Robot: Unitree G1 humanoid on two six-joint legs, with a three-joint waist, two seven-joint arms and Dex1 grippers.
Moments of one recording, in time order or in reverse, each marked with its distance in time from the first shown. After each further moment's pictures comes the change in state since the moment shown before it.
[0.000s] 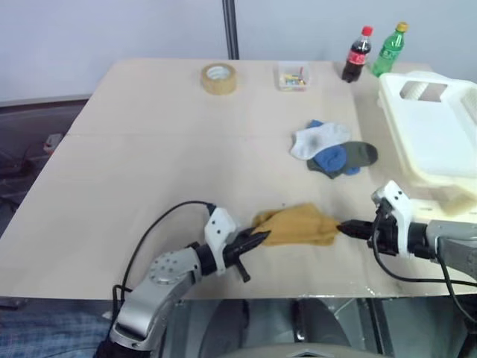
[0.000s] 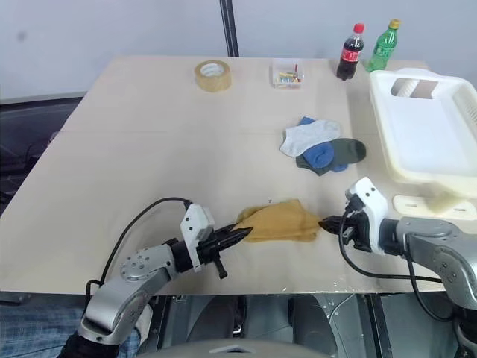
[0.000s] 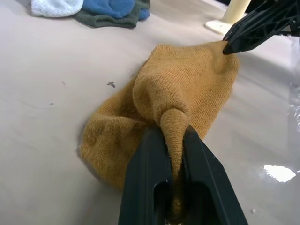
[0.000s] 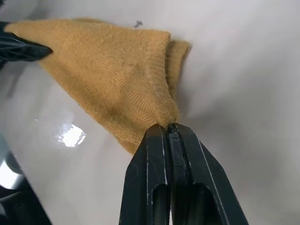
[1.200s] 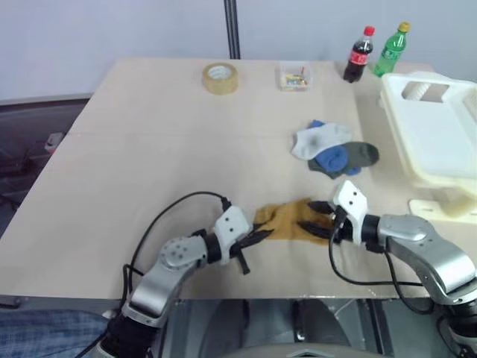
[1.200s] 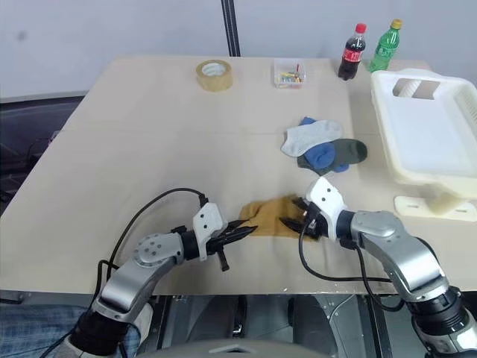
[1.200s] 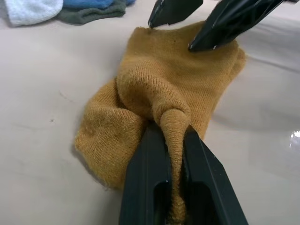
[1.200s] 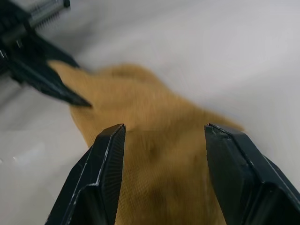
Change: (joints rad) left arm -0.138 0.036 -0.081 0.161 0.164 -0.146 -0.107; right arm -0.069 0.119 0.360 0.093 -0.380 -0.509 0.046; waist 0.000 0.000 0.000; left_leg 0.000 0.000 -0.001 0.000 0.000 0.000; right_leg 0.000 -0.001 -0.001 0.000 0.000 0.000
